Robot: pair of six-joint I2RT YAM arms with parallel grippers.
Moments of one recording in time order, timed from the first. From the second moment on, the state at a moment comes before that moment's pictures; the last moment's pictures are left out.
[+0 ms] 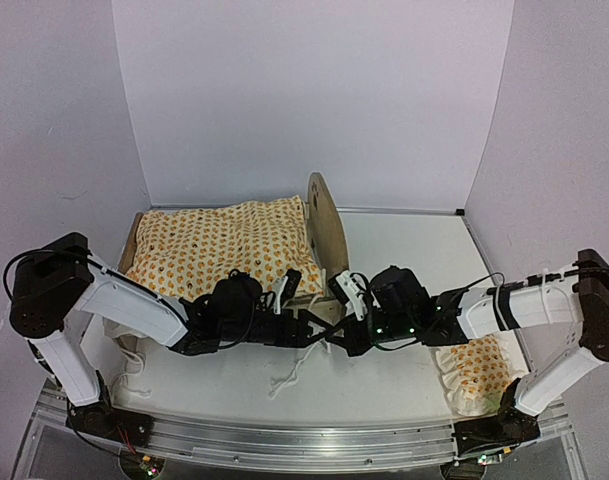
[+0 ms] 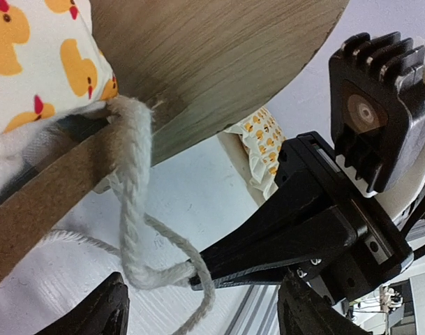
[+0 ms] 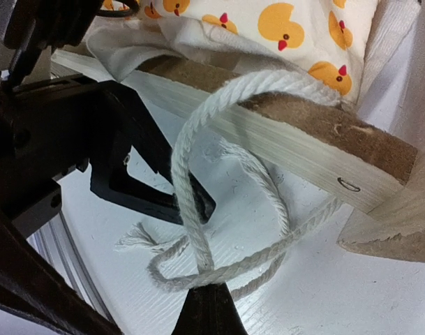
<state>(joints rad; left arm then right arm) -1.08 1.71 0.76 0.59 0.24 -0.85 0.97 1.49 0.69 0.12 -0.20 0.39</state>
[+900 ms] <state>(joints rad) -1.04 1.73 0.73 0.71 0.30 -0.87 0.94 1.49 0.45 0.49 -0.21 0.42</state>
